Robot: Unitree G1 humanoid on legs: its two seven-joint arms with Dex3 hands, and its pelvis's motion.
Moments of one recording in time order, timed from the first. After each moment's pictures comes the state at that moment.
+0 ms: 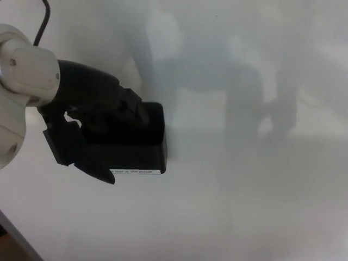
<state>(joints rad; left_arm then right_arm) -0.98 1.00 -0.62 -0.47 0.22 0.89 -1.24 0.07 -0.24 0.23 1.30 -0.38 -0.65 -0.28</state>
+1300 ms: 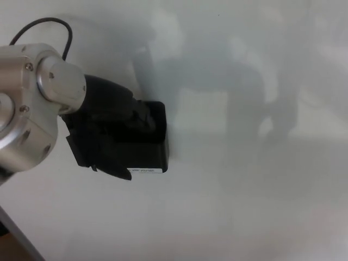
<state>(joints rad) -0.95 0.89 -0.69 -0.34 0.31 0.80 -1.20 0.07 -0.24 0.23 1.30 -0.38 -0.67 -0.28</state>
